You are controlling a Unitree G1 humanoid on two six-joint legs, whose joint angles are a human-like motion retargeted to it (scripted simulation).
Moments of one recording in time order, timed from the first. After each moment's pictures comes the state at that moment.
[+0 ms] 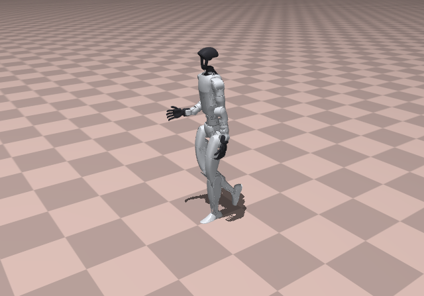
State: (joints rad) left arm 0.05 0.13 0.51 1.60 -0.11 -0.24 -0.23; right arm 0.23 -0.10 0.21 0.19 0.12 -0.47 -0.19; waist -0.04 0.03 -0.06; left_leg -0.22 0.03 0.23 0.16 -0.07 0.16; right_leg -0.13 0.03 -0.24 0.80 0.46 -0.11
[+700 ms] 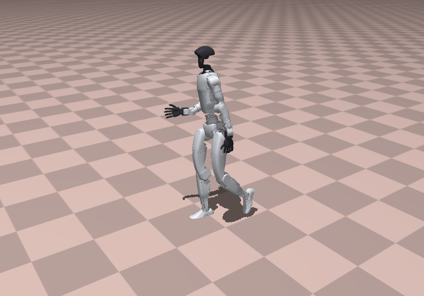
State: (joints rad) left arm 0.19 0.13 0.39 1.62 0.22 -0.26 -0.26; right arm 0.19 -0.06 0.14 0.18 0.11 -0.46 -0.16; waist -0.35 -0.05 -0.06; left_leg -0.17 0.00 0.11 0.93 0.27 -0.07; right_leg -0.21 -0.08 -0.18 0.09 0.00 -0.09
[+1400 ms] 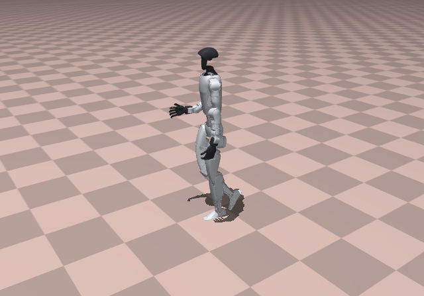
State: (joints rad) left arm -0.03 0.17 0.43 1.51 -0.02 -0.18 -0.30; right arm 0.25 -0.10 0.24 0.13 0.09 -0.47 -0.03; waist -0.10 0.03 -0.10; left_leg -0.19 0.00 0.20 0.14 -0.11 0.14; right_leg -0.24 0.06 -0.33 0.80 0.32 -0.05
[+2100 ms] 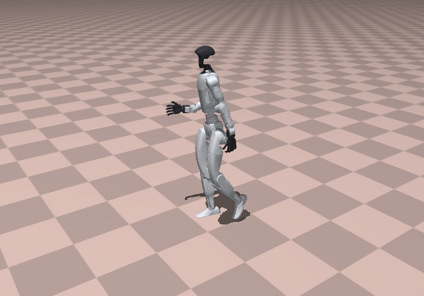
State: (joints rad) left arm 0.28 0.11 0.46 1.60 0.20 -0.23 -0.27; right arm 0.21 -0.11 0.18 0.12 0.09 -0.48 -0.07; waist -0.27 -0.09 -0.08; left_leg -0.28 0.03 0.24 0.88 0.16 -0.03; right_leg -0.18 -0.05 -0.16 0.09 0.01 -0.10
